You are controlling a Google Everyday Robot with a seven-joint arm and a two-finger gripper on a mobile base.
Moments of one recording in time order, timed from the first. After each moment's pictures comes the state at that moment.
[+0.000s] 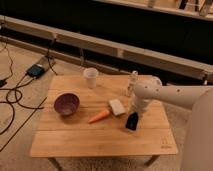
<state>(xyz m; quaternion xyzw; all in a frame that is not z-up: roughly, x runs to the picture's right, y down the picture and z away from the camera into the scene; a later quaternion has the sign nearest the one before) 0.159 0.144 0.828 -0.21 0.24 0.78 0.54</state>
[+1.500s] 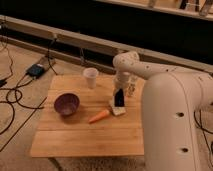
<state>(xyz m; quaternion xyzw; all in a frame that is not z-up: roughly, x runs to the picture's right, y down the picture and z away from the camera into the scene) 0.093 0.047 0.898 -0.27 0.23 0.68 0.64</state>
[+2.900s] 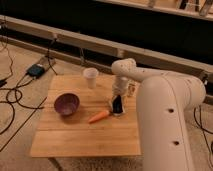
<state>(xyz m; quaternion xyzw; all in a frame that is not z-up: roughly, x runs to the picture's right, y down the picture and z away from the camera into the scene) 0.085 0.087 0.912 -0.31 0.25 0.66 0.63</state>
